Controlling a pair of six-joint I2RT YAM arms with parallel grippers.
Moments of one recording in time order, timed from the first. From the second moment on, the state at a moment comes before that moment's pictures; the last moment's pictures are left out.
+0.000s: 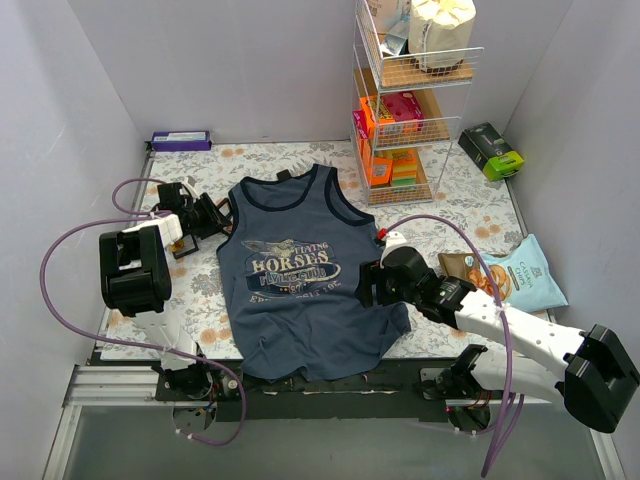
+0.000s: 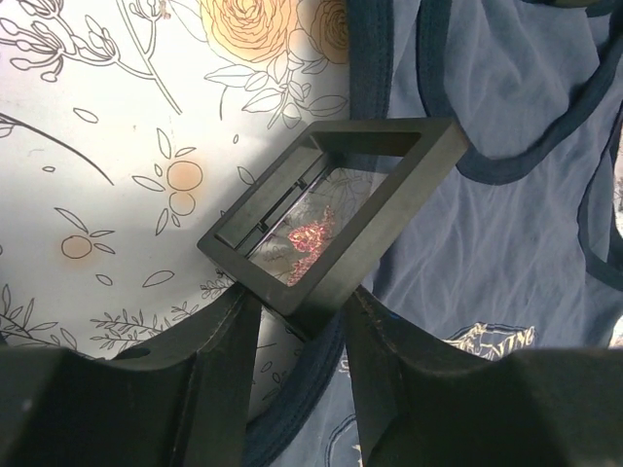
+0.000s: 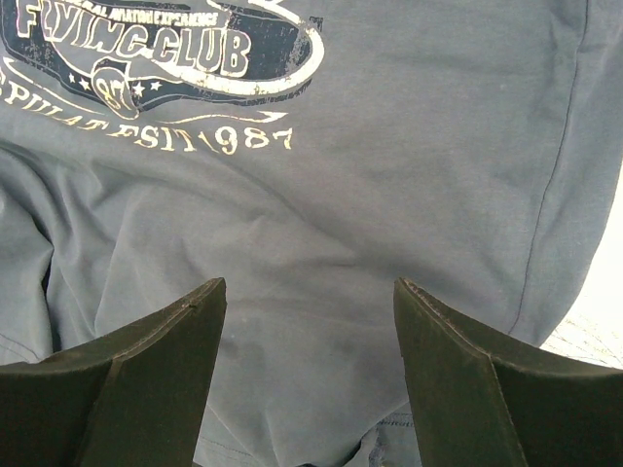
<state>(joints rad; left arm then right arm) 0.16 1.81 1.02 -0.05 0.42 -0.42 0.85 1.04 0.57 -0.26 0.08 0.49</state>
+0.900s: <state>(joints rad) 0.16 1.85 1.02 0.01 0.56 -0.50 0.87 1.05 0.57 -0.24 0.08 0.49</state>
